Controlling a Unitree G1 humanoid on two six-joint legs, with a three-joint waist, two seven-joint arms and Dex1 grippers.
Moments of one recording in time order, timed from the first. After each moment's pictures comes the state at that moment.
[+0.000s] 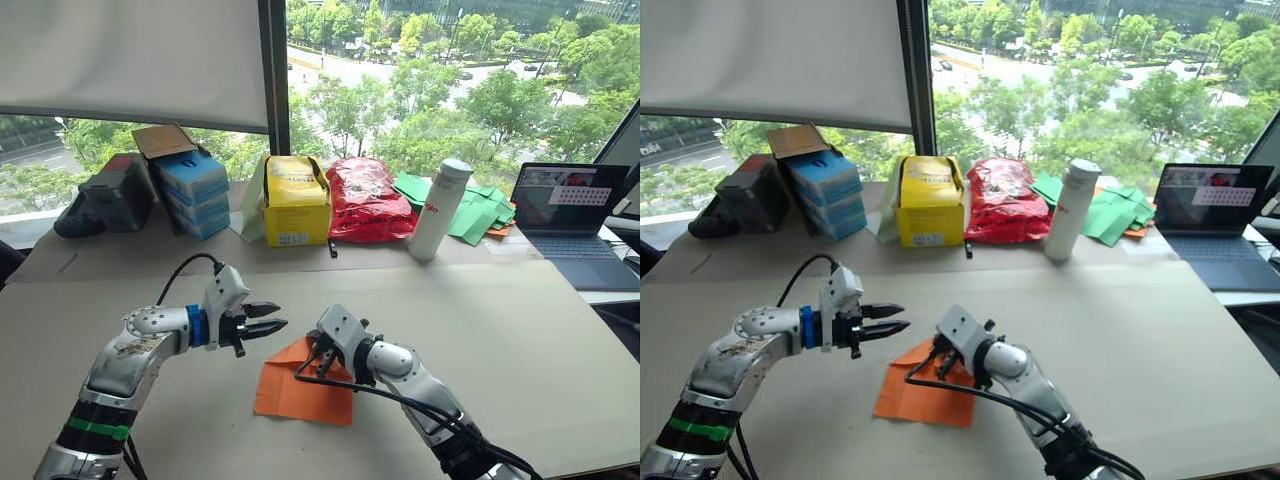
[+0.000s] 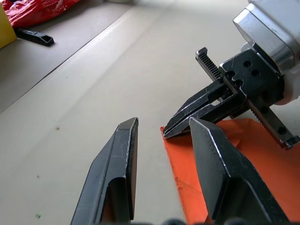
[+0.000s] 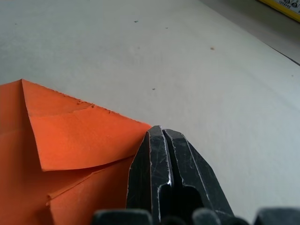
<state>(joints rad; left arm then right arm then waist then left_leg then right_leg) -0.37 0.63 -0.07 -0.14 -0.40 0.58 -0.97 -0.35 -0.20 0.44 -0.09 -0.10 0.47 0.51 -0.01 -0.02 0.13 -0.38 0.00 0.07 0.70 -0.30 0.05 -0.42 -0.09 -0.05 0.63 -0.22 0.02</state>
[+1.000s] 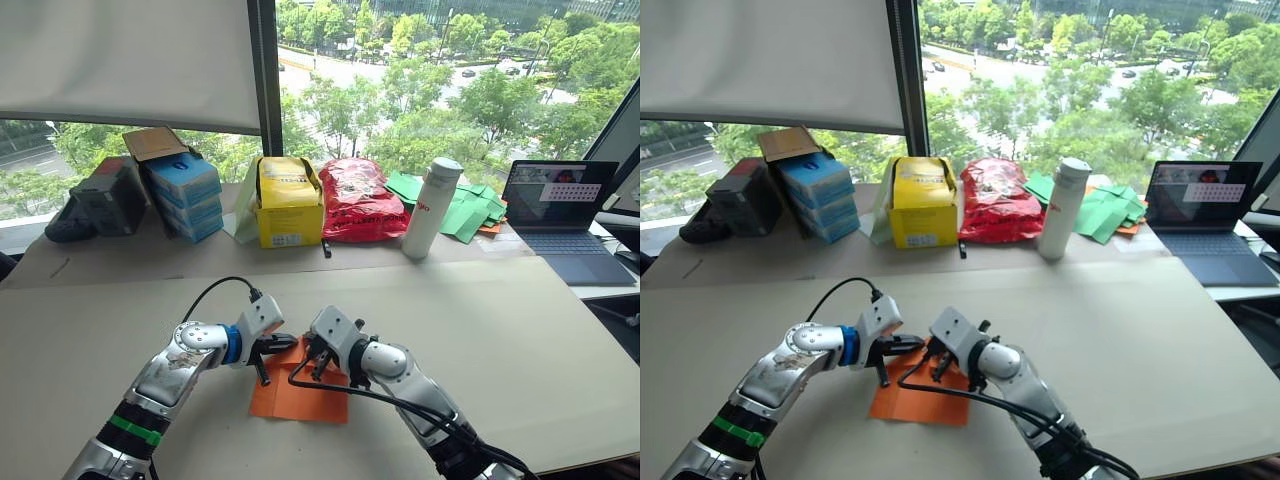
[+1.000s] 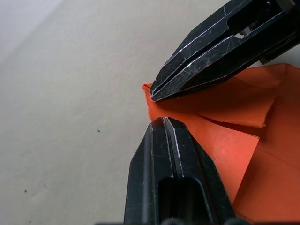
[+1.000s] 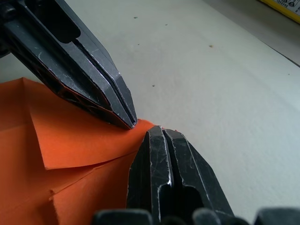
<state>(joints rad) -0.37 0.60 -0.25 -0.07 -0.17 0.53 -0.89 -0.37 -0.18 0.46 -0.09 -0.14 0.50 0.50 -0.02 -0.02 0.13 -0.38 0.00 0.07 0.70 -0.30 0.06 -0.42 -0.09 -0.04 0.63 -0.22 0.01</state>
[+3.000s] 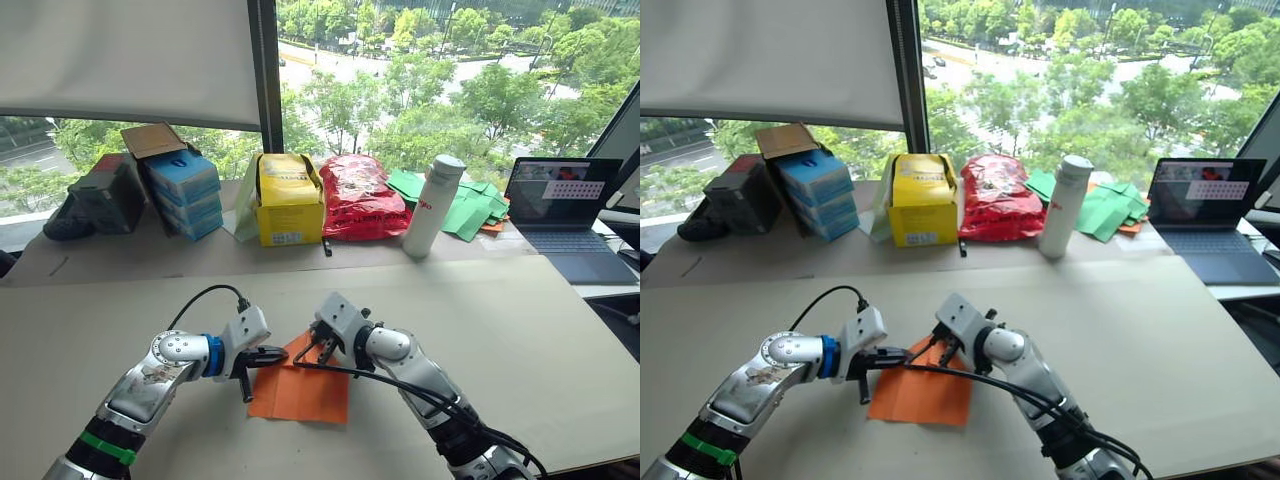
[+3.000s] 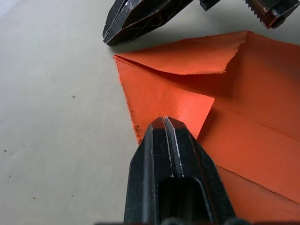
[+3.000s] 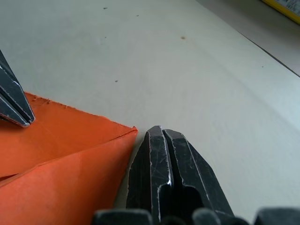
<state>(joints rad) -0.28 0.69 -0.23 -0.11 -0.21 0.42 -0.97 -0.45 -0.20 0.40 -0.10 -0.13 0.59 0.53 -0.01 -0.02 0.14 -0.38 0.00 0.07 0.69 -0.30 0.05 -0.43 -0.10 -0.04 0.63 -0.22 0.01</state>
